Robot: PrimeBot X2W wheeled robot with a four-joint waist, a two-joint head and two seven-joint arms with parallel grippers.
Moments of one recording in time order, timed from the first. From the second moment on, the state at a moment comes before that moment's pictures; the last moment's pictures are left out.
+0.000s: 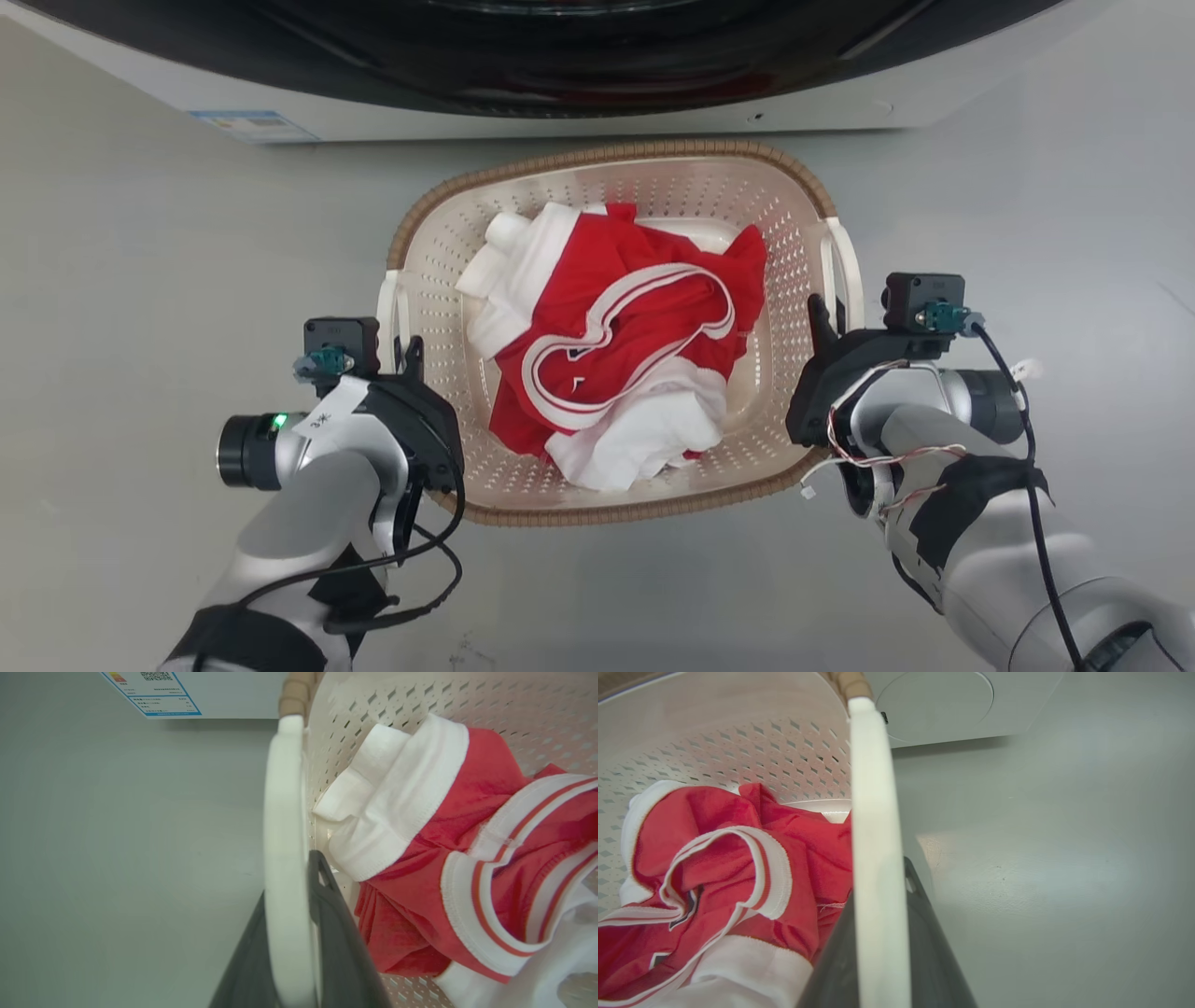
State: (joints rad) left arm -0.84 0.05 -0.76 1.15 -0.85 0.08 -0.17; right arm -0.95 -0.07 1.03 1.14 1.08 -0.13 -0.21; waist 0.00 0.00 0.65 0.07
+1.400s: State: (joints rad) left arm -1.00 0.06 -0.74 1.16 -0.80 0.08 -0.25; right arm -1.10 -0.07 1.01 1.16 1.05 -0.13 -0.26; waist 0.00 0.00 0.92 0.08
